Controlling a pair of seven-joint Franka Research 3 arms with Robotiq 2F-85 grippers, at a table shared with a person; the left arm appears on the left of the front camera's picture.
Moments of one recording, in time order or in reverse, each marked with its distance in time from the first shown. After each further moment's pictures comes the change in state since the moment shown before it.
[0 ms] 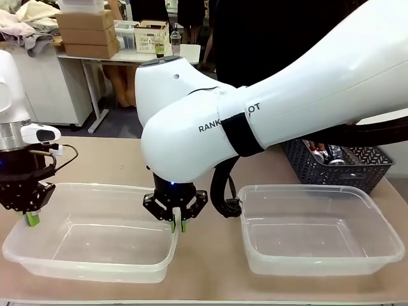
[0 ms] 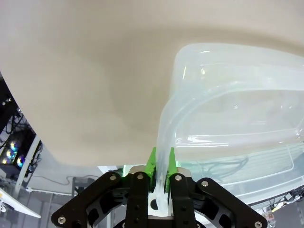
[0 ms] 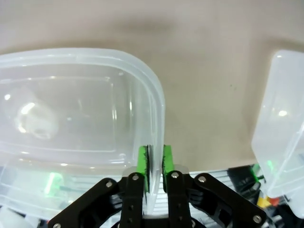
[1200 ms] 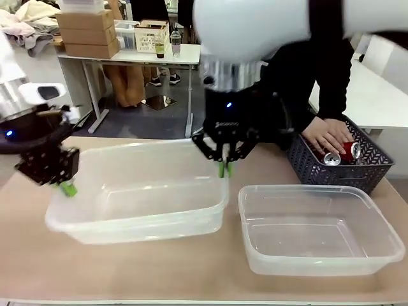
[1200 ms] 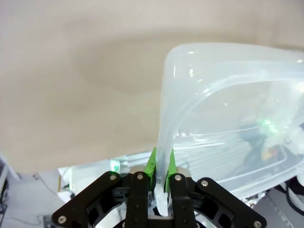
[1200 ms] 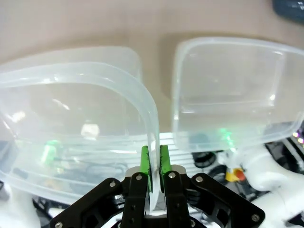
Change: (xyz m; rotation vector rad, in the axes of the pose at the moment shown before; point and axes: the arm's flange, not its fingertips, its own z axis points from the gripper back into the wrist) left arm -0.025 -0.078 0.087 -0.250 -0.218 -0.043; right arm 0.032 -0.117 0.140 -0.011 0.067 -0.028
